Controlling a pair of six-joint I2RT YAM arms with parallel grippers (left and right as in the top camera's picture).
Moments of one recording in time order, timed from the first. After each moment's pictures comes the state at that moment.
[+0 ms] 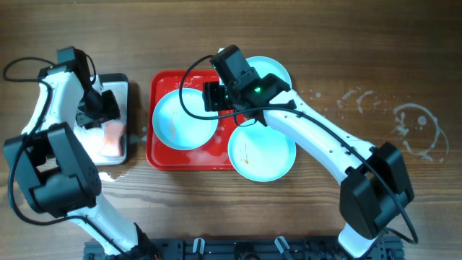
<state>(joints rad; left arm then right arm) 0.29 1.95 1.40 -1.01 -0.02 -0.11 0.68 1.86 1.50 -0.59 -0.07 0.51</state>
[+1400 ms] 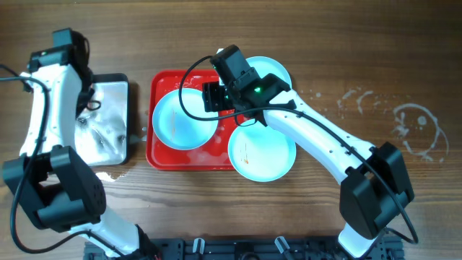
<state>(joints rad) 0.21 1.83 1.54 -1.19 -0.59 -0.91 0.68 1.86 1.50 -0.59 -0.06 0.48</state>
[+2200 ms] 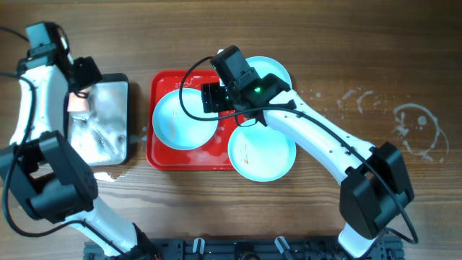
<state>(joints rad) 0.35 1.93 1.54 -0.76 -0.08 -0.11 0.68 1.86 1.50 -0.60 -0.05 0.48</state>
